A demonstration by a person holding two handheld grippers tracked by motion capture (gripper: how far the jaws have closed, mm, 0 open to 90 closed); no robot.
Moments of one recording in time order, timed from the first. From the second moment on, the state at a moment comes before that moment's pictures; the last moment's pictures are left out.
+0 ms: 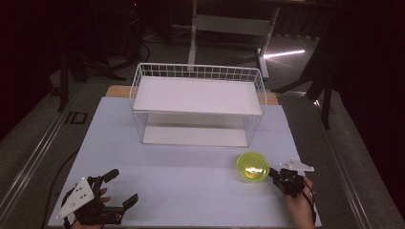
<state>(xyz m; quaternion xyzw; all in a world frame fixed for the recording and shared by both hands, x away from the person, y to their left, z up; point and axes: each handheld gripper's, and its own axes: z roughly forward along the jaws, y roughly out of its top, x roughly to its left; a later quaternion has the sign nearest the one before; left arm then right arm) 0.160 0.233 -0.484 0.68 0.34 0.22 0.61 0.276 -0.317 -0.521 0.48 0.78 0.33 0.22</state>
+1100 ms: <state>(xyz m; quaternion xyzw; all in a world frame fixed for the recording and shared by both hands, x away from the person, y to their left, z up) 0.160 0.233 -0.485 0.69 0.34 0.22 0.61 0.293 -0.276 -0.523 0.45 0.80 0.33 0.20</state>
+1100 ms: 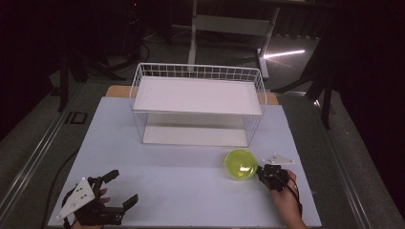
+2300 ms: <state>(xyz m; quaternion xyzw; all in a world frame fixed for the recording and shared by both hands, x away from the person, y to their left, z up) 0.159 0.233 -0.485 0.69 0.34 0.22 0.60 0.295 -0.192 -0.530 0.40 0.83 0.36 0.14</state>
